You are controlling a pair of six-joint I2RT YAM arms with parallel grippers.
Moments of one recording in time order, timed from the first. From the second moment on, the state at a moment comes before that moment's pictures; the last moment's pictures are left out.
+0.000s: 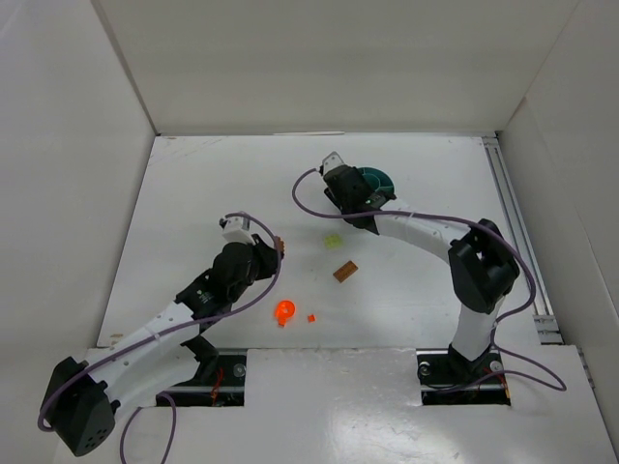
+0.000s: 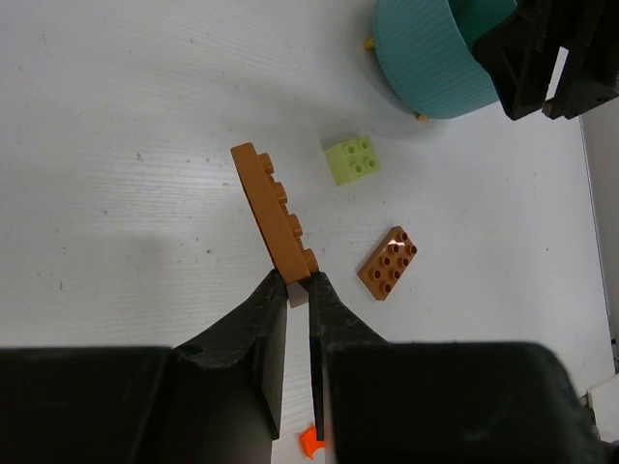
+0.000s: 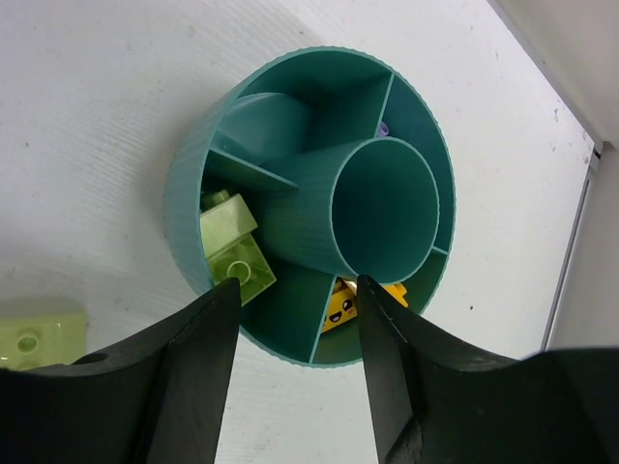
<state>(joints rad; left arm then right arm) -0.69 0.81 0.43 -0.05 -0.24 -0.78 0.71 1.84 1.37 -0.29 0.62 -0.22</state>
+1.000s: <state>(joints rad) -0.63 1.83 1.81 -0.37 0.24 -0.53 0.33 0.80 0.92 -0.55 0.37 -0.01</state>
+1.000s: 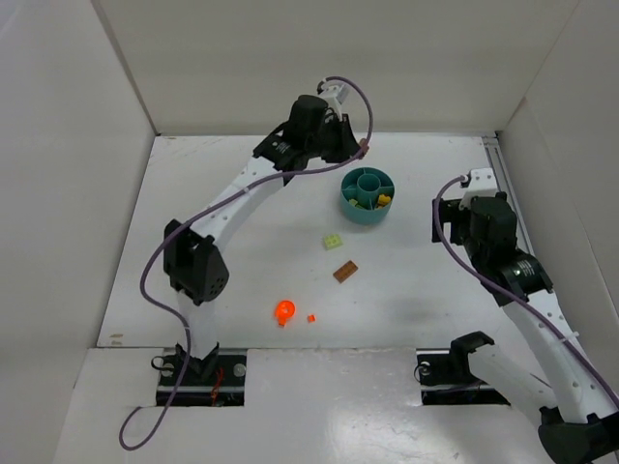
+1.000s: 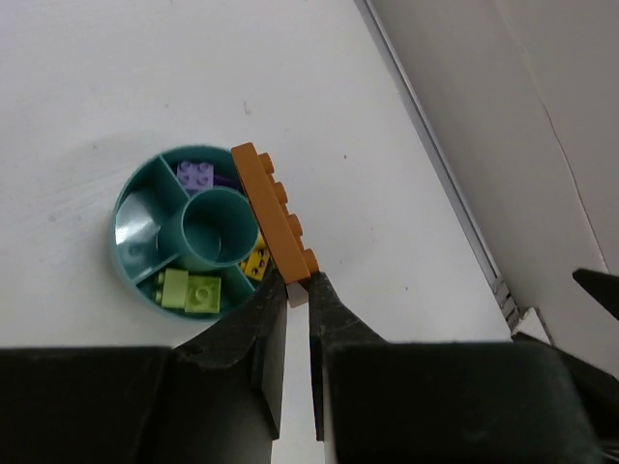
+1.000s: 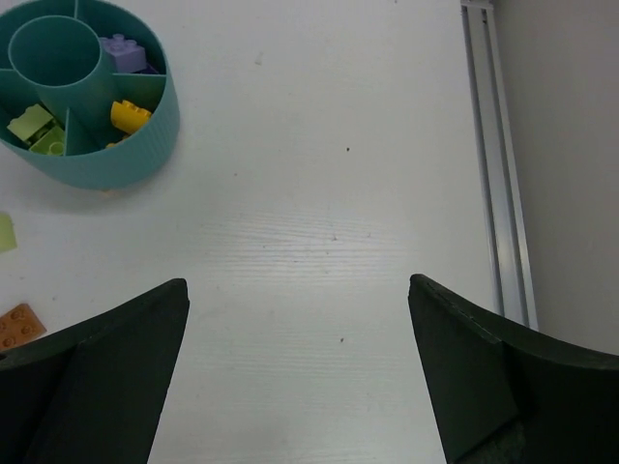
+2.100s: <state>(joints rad) -0.62 2.26 2.20 -0.71 0.32 -0.42 0.28 0.81 0.85 -0.60 0.35 -0.07</state>
